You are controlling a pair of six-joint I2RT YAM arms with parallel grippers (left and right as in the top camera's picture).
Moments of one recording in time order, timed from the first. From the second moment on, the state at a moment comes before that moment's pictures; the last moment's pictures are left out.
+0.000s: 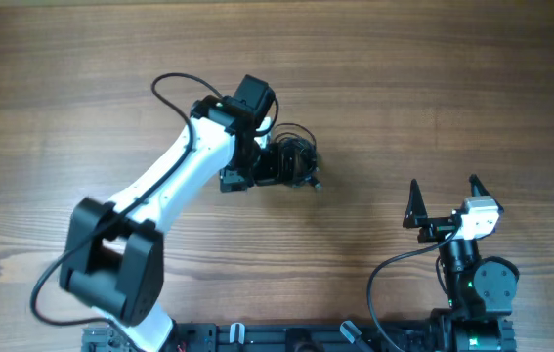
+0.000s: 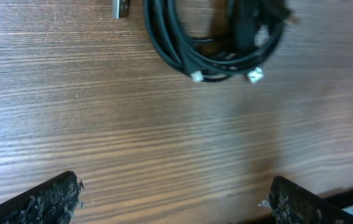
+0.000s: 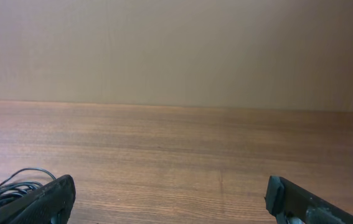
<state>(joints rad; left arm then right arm) -0.48 1.81 1.35 -1.03 0.30 -0.49 -0.02 0.02 0.01 0.00 -0.08 -0.01</state>
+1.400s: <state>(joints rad) -0.42 1.89 1.35 -0.93 0.14 -0.60 -0.02 0.02 0.01 0.00 -0.08 -0.01</state>
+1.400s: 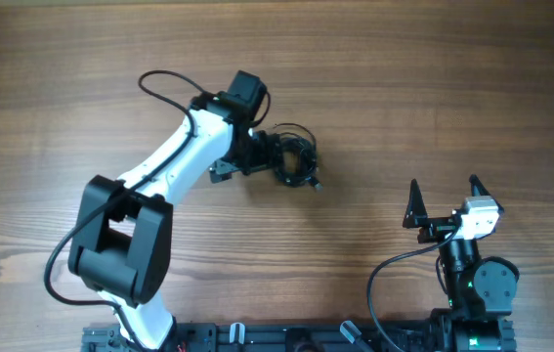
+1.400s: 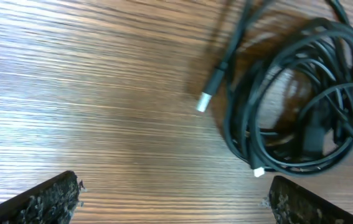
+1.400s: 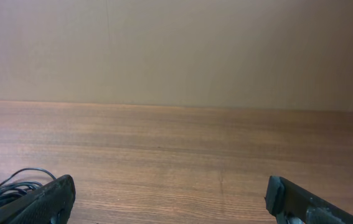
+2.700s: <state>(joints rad) -0.39 1.89 1.35 -0.93 0.09 -0.60 -0.02 0.02 0.01 0.00 -0.08 -0.01</state>
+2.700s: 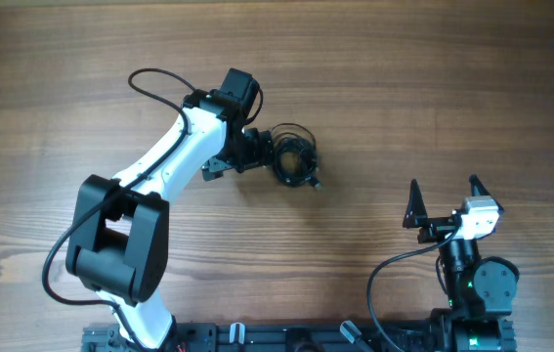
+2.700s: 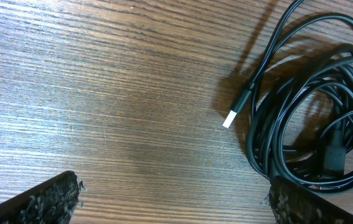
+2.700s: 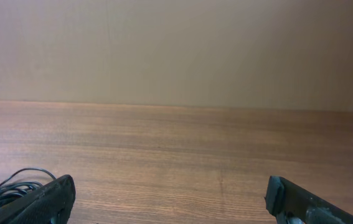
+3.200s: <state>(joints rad) -0.39 1.89 1.35 -0.93 0.09 -0.60 -0.02 0.02 0.01 0.00 -0.08 -0.01</state>
